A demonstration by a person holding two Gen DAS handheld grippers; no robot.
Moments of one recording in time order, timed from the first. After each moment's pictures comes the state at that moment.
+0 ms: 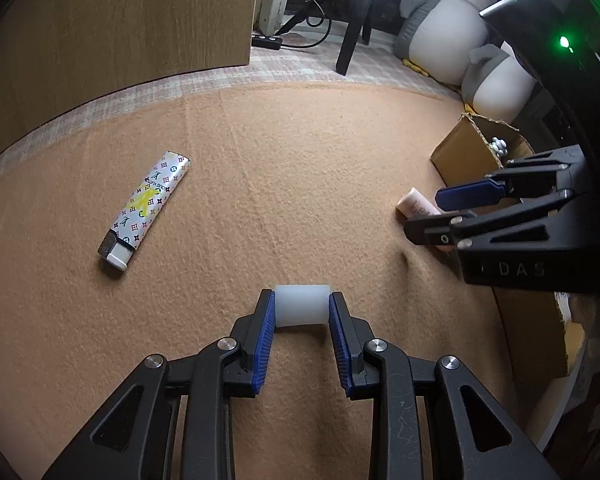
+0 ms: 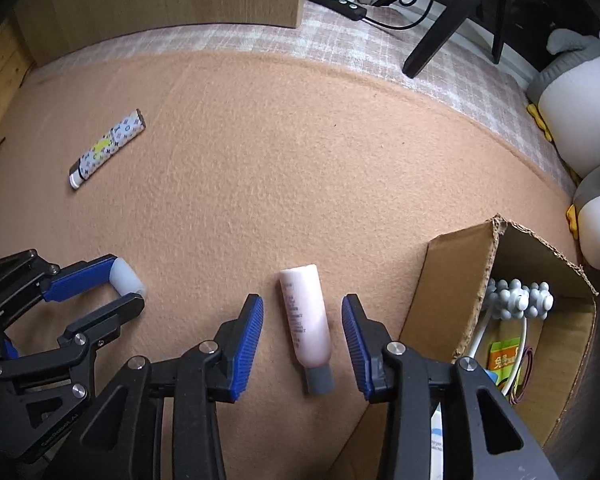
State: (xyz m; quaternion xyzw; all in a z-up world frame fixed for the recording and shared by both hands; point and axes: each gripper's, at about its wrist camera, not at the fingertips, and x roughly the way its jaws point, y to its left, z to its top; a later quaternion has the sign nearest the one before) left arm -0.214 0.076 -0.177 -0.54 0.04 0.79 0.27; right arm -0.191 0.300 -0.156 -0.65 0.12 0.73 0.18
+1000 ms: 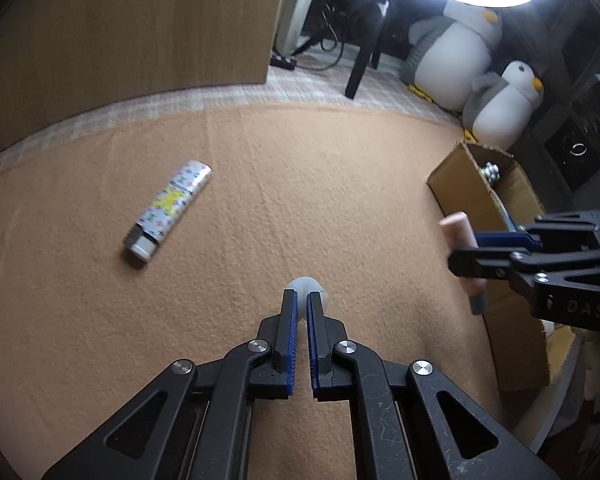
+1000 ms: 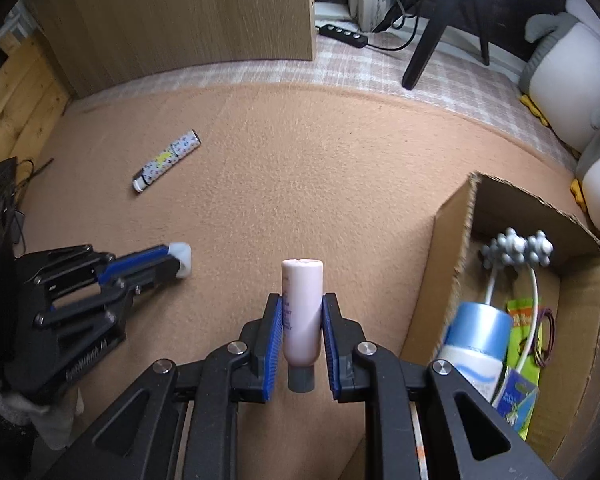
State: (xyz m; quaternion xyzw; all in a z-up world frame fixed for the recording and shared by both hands) left arm -0.200 0.057 -0.156 -0.52 0.01 0.81 0.26; right arm -0.133 0.296 -0.116 -0.57 0.19 0.78 0.15
